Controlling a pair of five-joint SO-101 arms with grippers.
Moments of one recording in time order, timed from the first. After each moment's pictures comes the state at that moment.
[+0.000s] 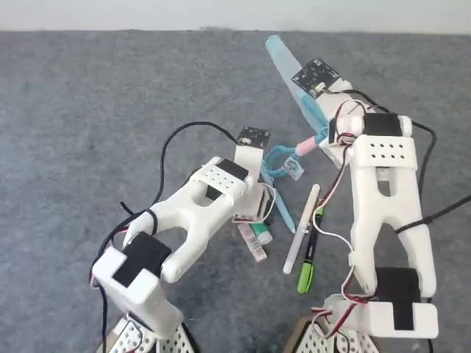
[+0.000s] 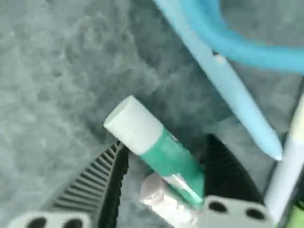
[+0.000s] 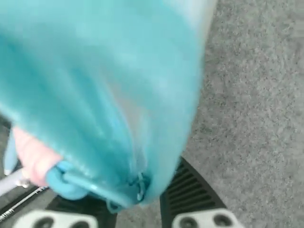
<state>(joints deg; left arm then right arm) 25.3 12.2 29.3 58.3 22.1 -1.3 -5.9 10.2 68.0 42.8</state>
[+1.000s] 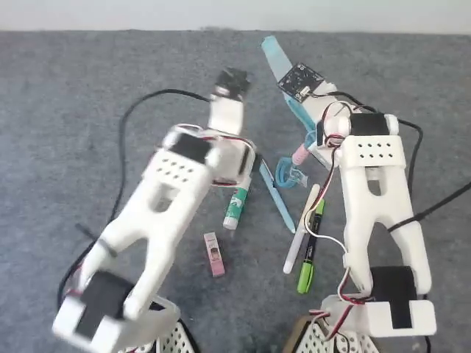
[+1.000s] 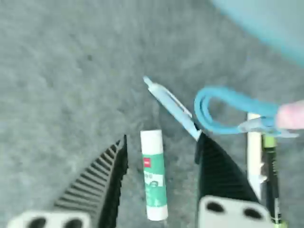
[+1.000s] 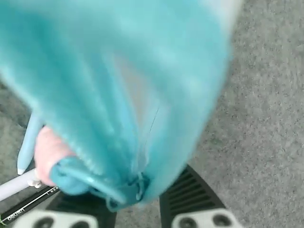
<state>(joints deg) 17.1 -9.9 22.4 62.1 11.3 -6.1 -5.8 10.3 68.4 42.4</state>
